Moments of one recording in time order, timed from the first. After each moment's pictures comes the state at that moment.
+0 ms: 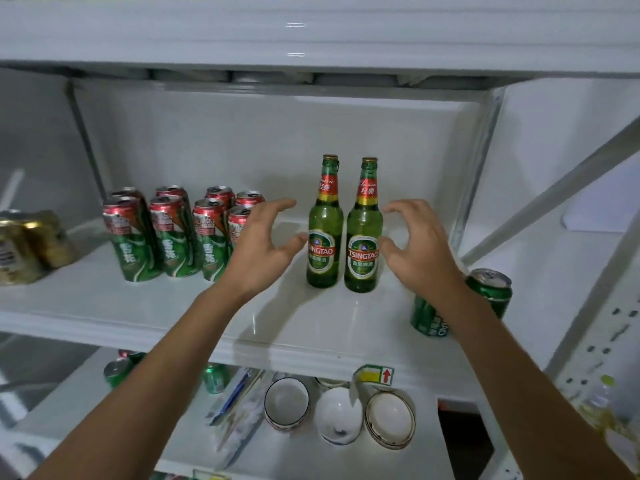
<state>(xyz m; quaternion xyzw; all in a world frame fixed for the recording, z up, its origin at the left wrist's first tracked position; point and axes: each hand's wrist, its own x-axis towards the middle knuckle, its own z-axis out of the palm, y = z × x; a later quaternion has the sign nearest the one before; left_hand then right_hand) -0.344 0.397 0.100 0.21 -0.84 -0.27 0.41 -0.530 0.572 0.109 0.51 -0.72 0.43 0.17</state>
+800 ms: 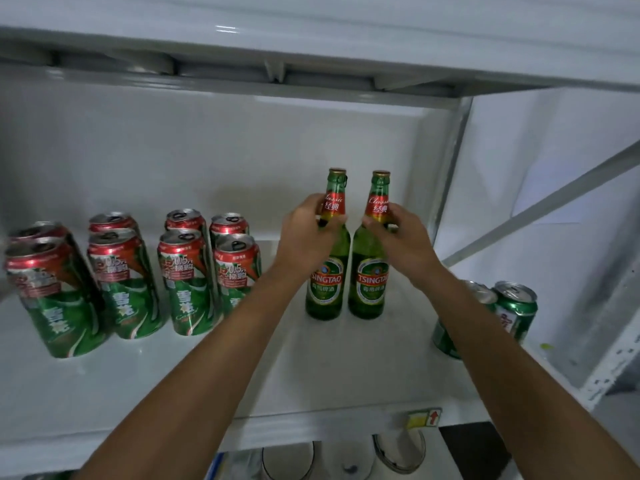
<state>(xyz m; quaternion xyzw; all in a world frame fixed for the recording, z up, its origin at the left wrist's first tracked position) -0.451 0.336 0.125 0.13 -0.83 -0.39 0.38 -0.551 0.472 0.123 0.34 -0.75 0.56 0.06</state>
